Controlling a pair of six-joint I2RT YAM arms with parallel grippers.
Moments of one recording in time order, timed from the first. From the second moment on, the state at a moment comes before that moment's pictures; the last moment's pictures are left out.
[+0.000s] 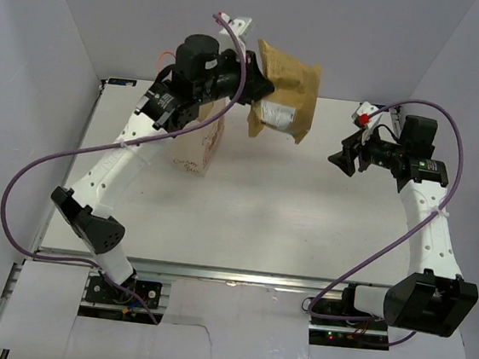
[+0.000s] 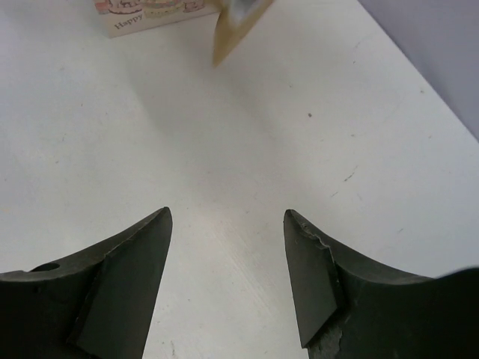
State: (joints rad) left arm -0.63 1.67 2.02 -0.53 0.24 -0.35; right arm -0.05 1.27 1.27 -0.62 -0.88 -0.68
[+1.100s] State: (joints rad) left arm -0.30 1.44 2.16 -0.58 -0.06 -0.14; right arm -0.05 1.30 1.10 -0.55 -0.88 -0.66
